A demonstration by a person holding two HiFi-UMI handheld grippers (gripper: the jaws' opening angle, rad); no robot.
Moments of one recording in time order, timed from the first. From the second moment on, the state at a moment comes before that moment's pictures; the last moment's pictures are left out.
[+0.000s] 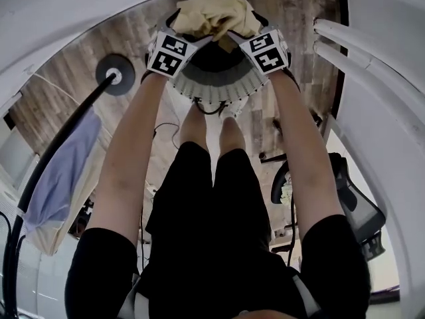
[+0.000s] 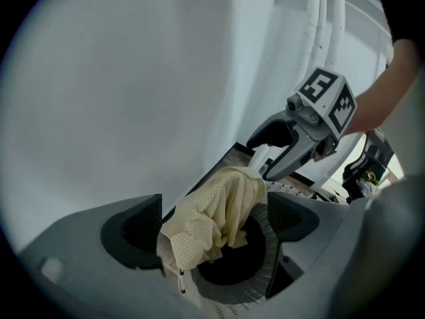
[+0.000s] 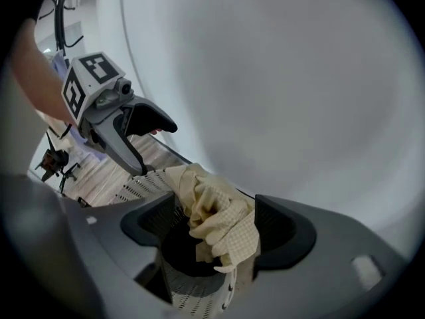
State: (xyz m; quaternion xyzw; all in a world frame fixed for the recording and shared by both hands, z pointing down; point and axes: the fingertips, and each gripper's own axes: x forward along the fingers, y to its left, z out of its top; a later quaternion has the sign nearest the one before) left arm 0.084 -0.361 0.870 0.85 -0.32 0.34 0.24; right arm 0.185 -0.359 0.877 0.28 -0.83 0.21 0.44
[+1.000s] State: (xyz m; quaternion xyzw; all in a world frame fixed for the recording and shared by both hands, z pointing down) left arm 0.093 -0.383 1.016 0.83 -0.18 0.48 0.24; right arm 0.184 -0.380 0.984 0.13 -0.80 0.14 0.56
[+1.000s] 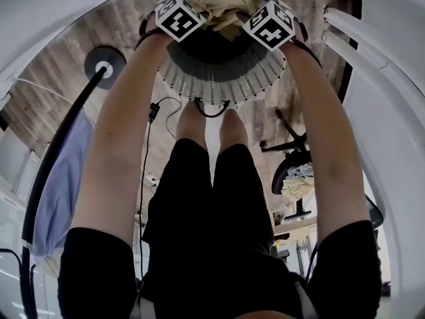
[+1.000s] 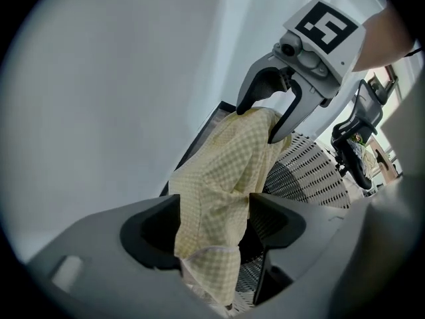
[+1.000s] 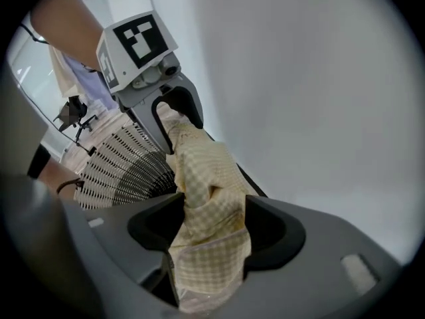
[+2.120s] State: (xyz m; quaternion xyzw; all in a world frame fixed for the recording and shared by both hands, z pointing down) left arm 0.078 -0.370 0.870 0.85 -0.28 0.39 0.22; right arm 0.201 -0.356 0.866 0.19 -0.79 0.12 0.58
